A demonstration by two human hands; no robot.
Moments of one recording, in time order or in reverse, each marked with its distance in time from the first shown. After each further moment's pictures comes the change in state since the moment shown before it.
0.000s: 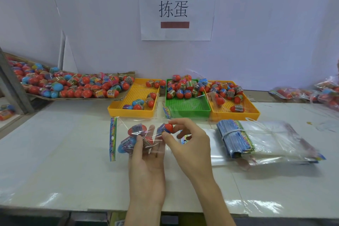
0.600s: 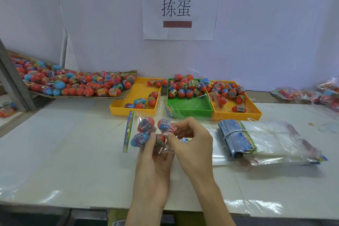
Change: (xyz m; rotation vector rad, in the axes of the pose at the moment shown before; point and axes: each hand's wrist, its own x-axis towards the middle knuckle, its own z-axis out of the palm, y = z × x) left_hand 0.001 -0.004 -0.005 0.082 -0.111 -0.136; right_hand -0.001 0.002 0.004 0.006 0.055 -0.042
